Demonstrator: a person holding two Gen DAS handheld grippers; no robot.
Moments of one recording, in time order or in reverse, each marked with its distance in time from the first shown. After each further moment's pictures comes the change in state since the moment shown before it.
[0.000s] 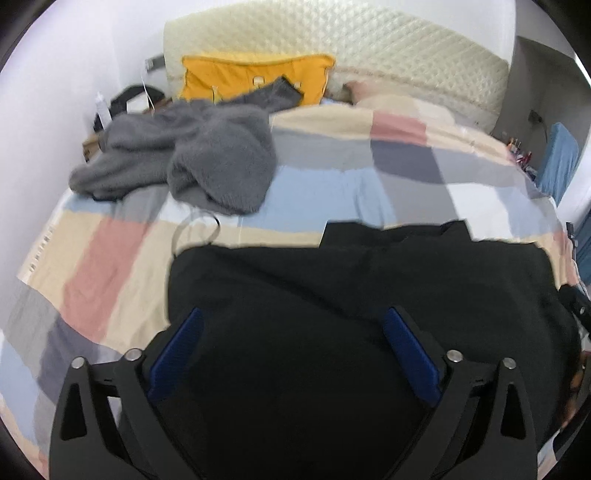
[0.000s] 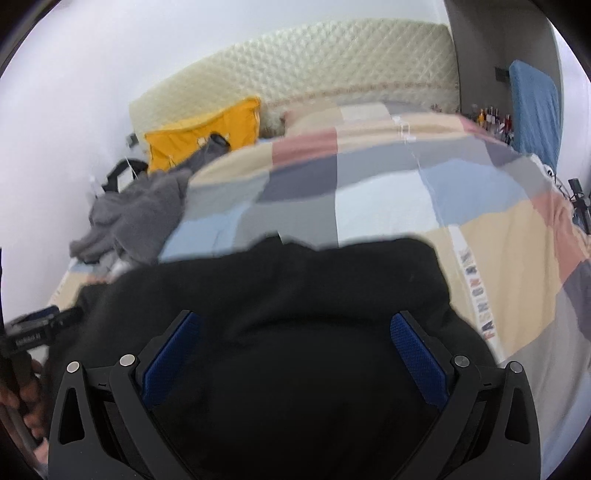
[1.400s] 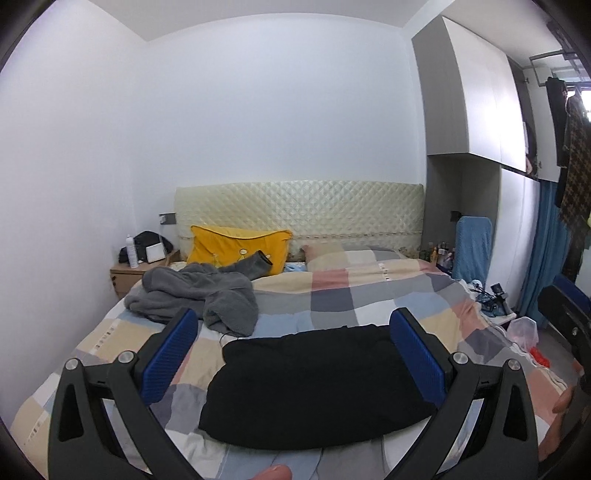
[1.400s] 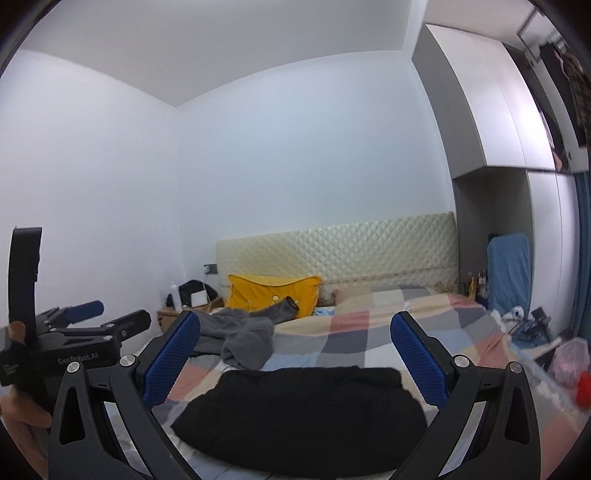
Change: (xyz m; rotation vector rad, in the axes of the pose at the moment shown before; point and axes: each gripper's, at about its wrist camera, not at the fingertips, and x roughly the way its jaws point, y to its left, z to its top) left arm -0.406 -0.023 -0.108 0.058 -0.580 -0.079; right arm -0.397 0.116 -0.067 -0.148 -0.580 0.099
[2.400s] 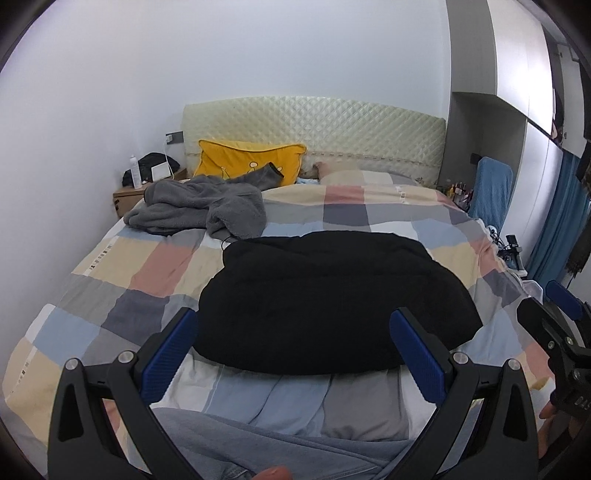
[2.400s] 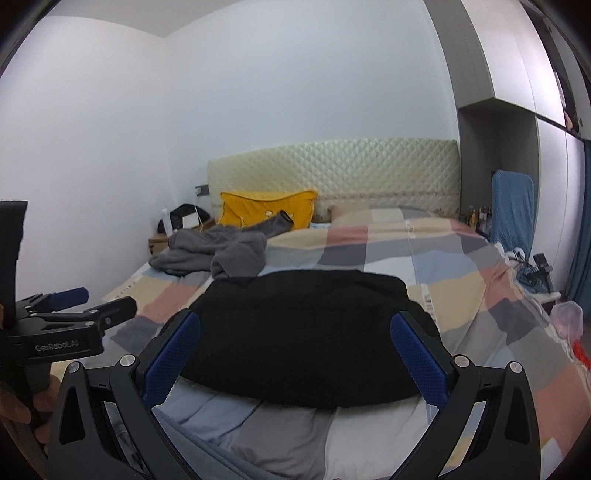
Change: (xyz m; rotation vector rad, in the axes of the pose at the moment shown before) left arm 0.052 0.005 -0.102 -0.056 0.302 0.027; right arm 0.043 0.003 -0.106 -0.023 0.307 -0.032
